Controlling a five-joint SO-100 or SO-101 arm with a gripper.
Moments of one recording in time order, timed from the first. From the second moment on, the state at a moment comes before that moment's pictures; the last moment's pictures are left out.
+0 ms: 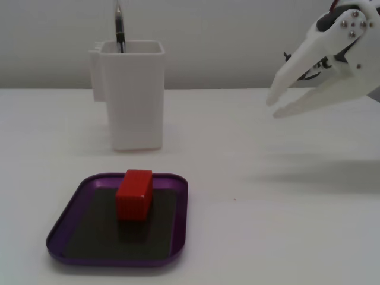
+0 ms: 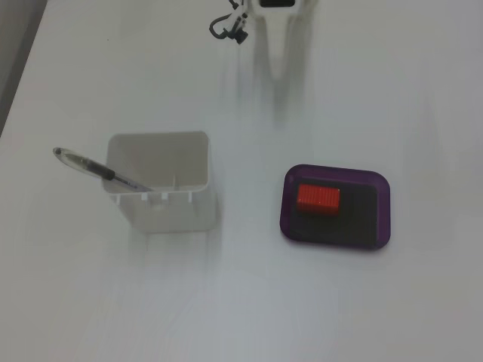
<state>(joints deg) 4.8 189.2 163.6 52.2 -2.0</state>
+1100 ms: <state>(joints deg) -7.1 90.7 90.4 56.6 9.0</state>
